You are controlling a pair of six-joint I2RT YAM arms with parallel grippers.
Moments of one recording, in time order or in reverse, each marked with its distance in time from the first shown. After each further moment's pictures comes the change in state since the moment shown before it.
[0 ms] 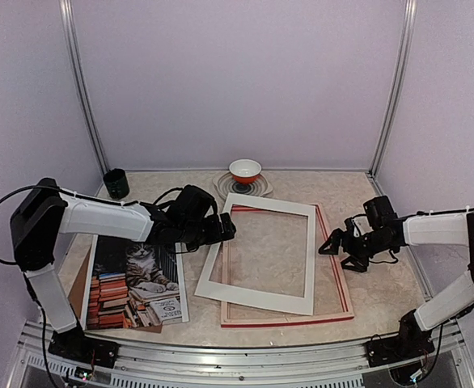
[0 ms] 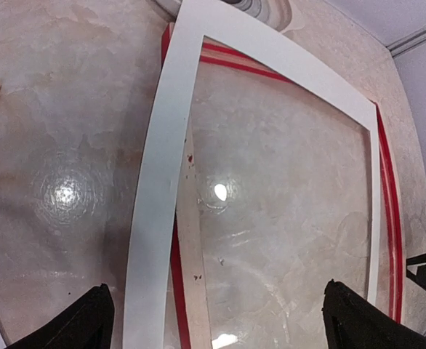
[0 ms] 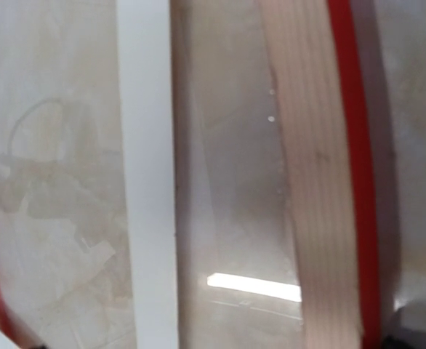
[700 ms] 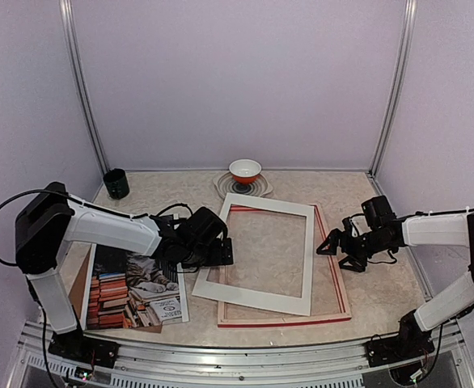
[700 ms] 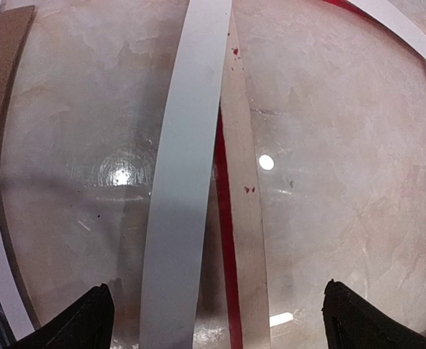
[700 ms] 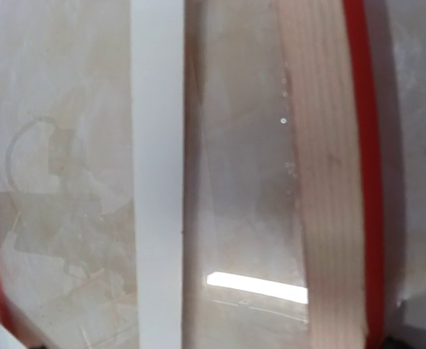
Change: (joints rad) left arm -0.108 0.041 -0.035 -0.145 -0.121 -0.003; right arm 0.027 -0.005 0.000 0.011 0.001 0.006
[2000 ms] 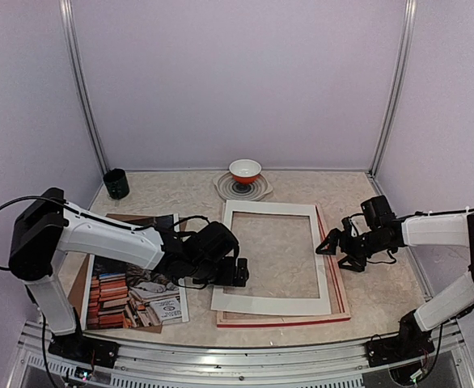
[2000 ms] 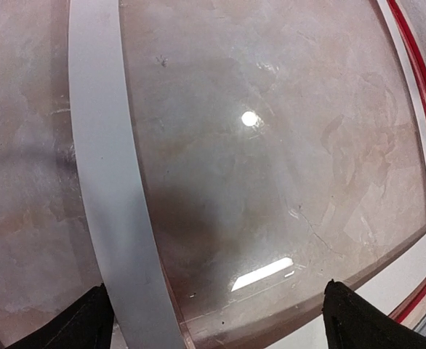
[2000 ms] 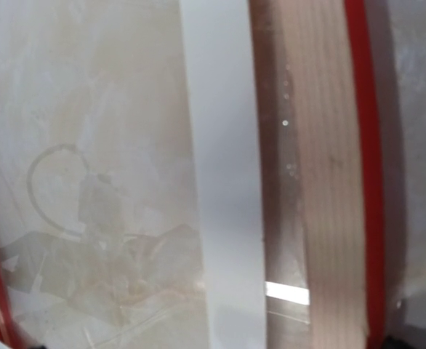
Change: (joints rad) left arm -0.140 -0.028 -0.004 -0.037 0.104 0.014; right arm 0.007 0.000 0.000 0.008 0.003 0.008
